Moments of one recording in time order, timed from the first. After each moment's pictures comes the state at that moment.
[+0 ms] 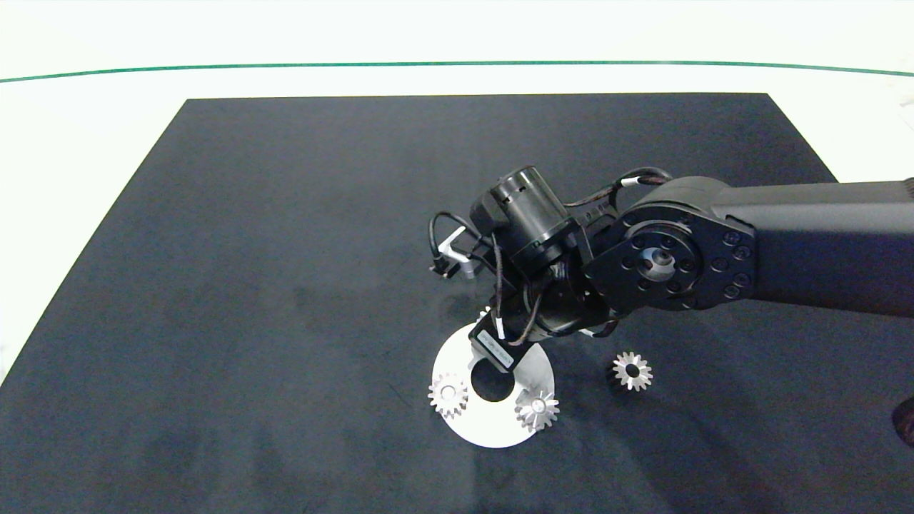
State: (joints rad) left arm 0.03 0.85 -1.37 0.82 0.07 0.17; right arm 0.80 2.06 -1.77 0.57 -0.22 -0.21
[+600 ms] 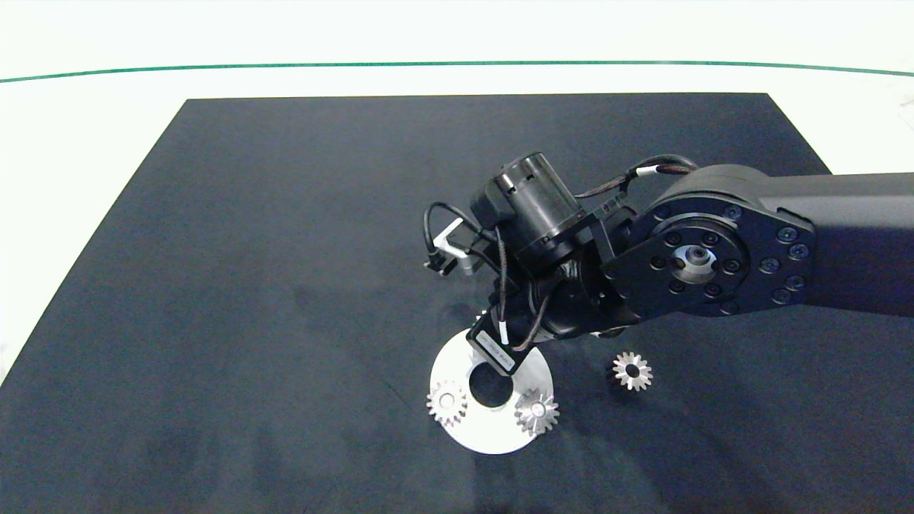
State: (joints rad) left arm 0.03 0.84 -1.37 0.82 0.07 0.17; right arm 0.83 2.02 -1.74 0.56 -0.24 -0.21
